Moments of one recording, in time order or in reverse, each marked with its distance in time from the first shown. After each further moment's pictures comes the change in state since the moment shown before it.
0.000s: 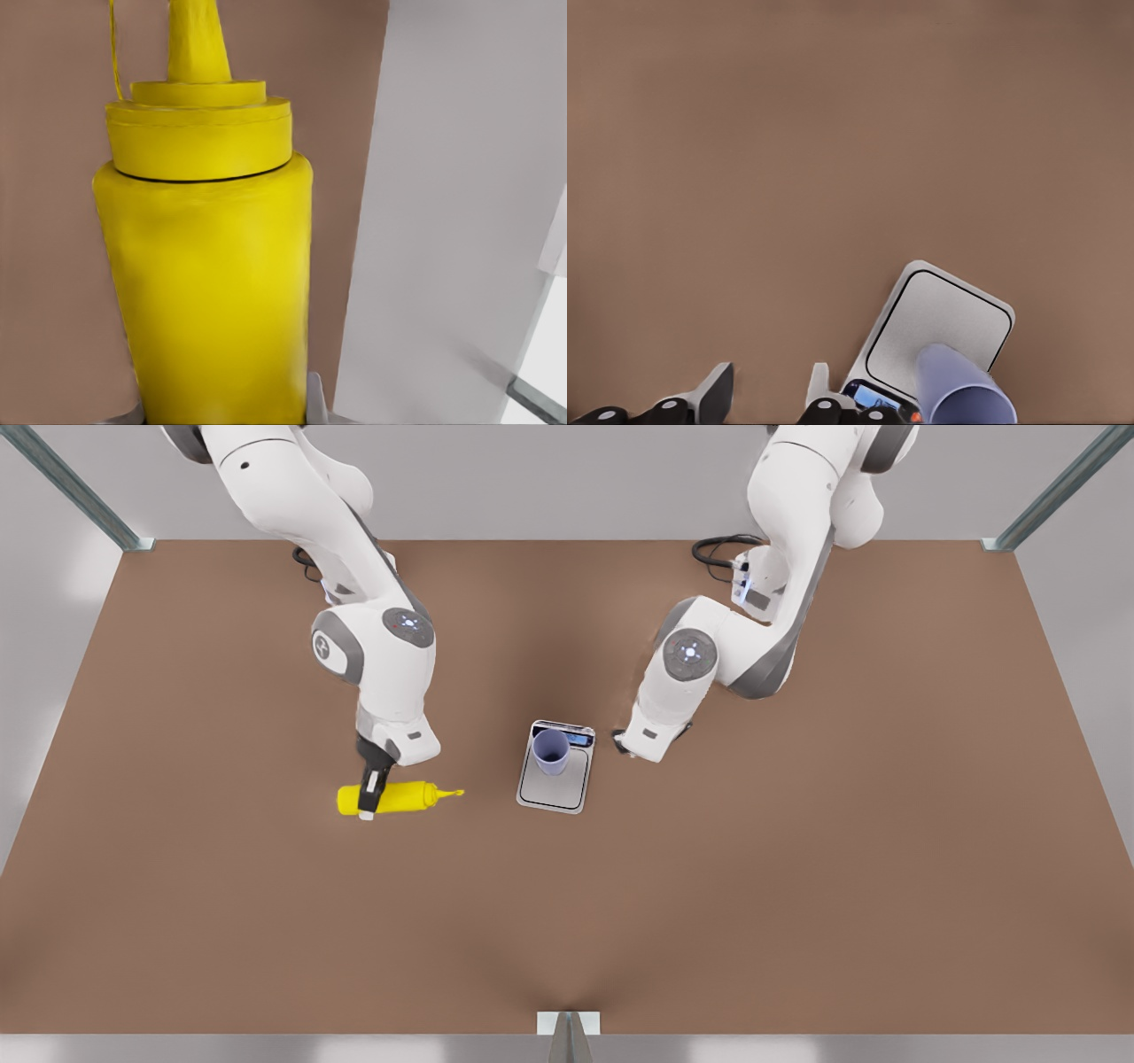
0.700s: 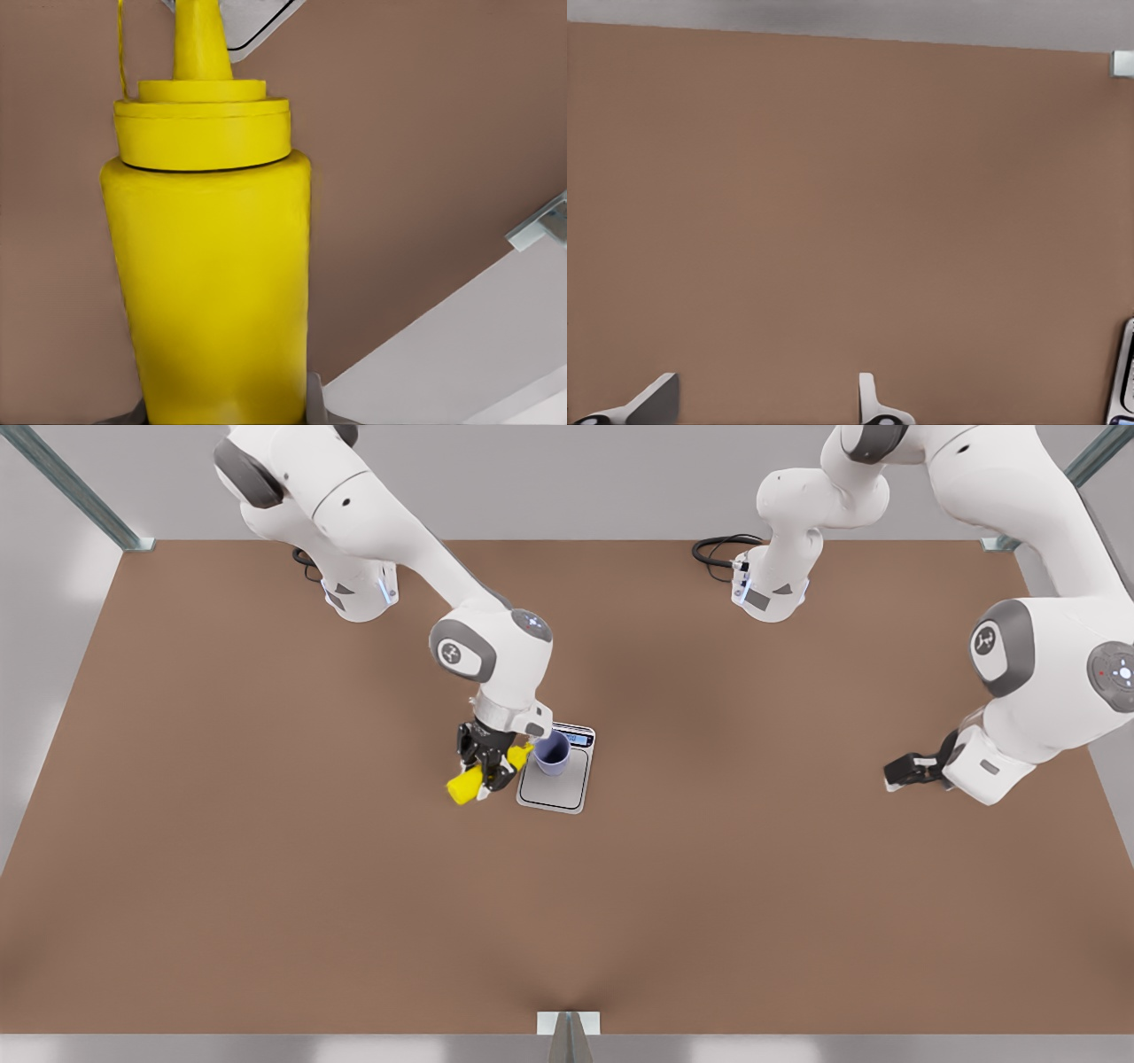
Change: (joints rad) left arm 0.789 -0.037 -0.278 0.247 0.110 -0.213 0.687; right arm 0.260 0.202 -0.001 0.113 -0.087 -0.139 -0.375
